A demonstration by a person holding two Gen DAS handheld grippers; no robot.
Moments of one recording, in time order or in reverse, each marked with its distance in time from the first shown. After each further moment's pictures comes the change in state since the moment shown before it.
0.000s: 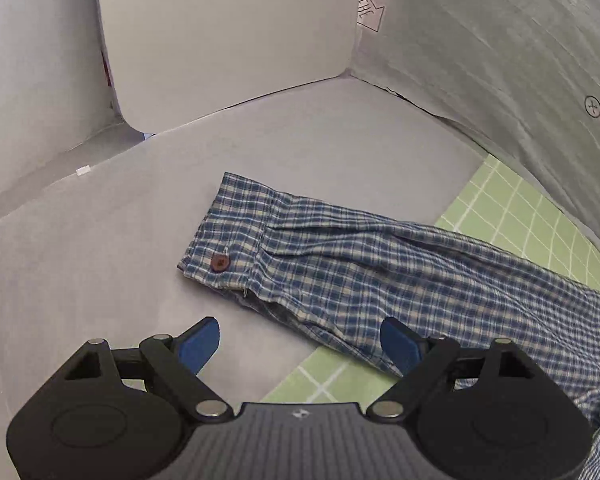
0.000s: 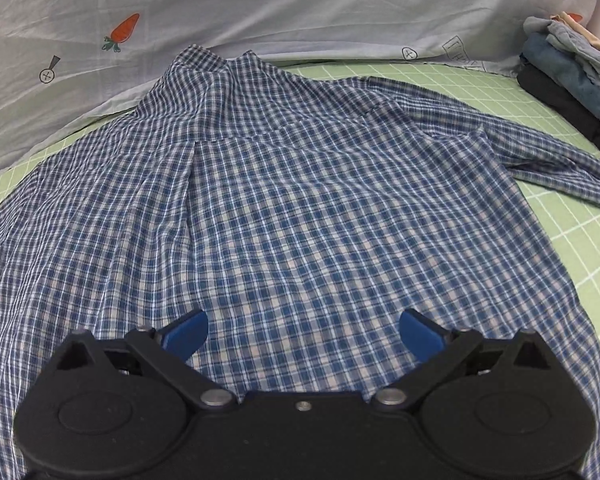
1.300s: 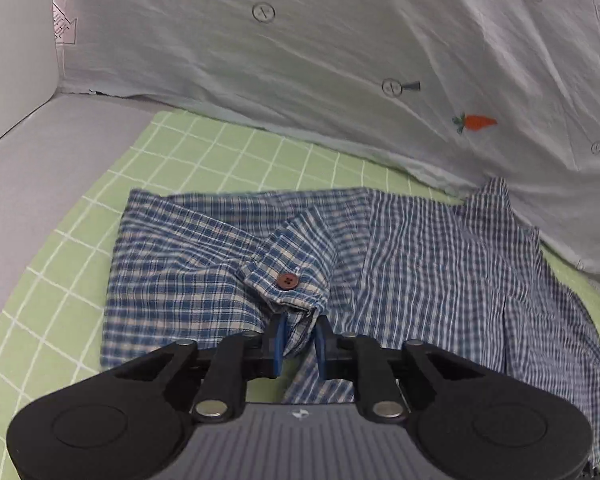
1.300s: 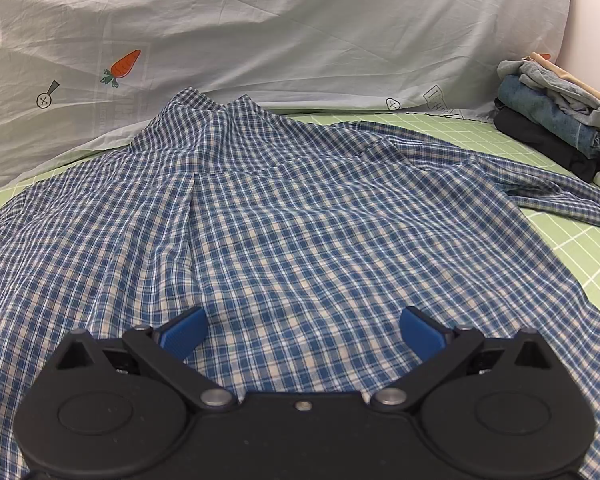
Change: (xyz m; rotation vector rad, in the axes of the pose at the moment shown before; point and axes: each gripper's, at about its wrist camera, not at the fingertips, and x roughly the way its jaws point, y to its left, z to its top) left arm -0.055 -0.213 -0.078 0.421 0.089 -0.444; right arm 0.009 0.018 -0.033 0.006 -0.242 -0.078
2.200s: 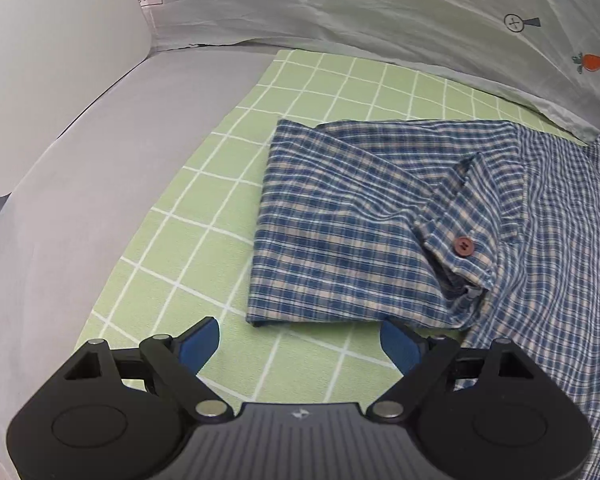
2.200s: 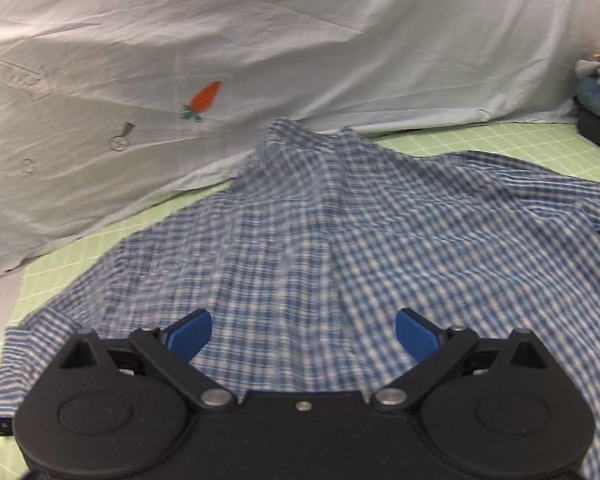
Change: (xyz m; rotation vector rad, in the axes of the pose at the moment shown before) left arm 0.008 0.072 -0.019 -0.024 0.115 0.333; right arm -0.015 0.058 0.069 0.049 0.061 0.289
